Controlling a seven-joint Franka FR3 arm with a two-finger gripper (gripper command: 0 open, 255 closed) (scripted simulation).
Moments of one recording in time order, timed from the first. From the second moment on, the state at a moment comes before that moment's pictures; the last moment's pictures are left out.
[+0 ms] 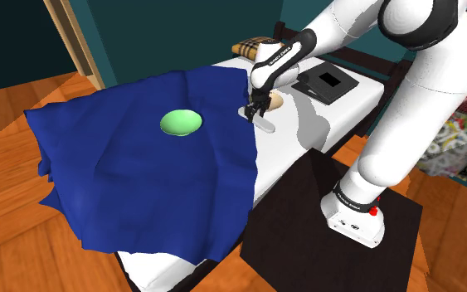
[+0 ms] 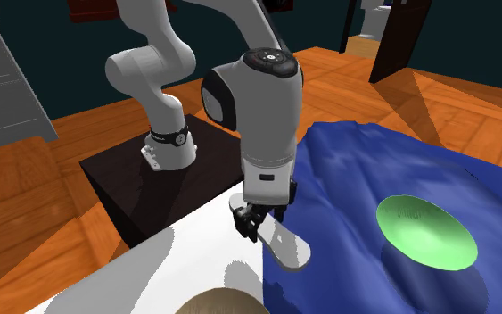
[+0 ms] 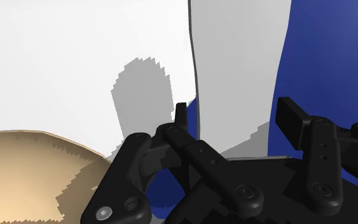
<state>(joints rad) -0.05 0.08 -0.14 -2.39 0.05 2.48 -0.08</state>
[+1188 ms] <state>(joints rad) 0.00 0.10 -0.09 -2.17 0.04 2.28 0.05</state>
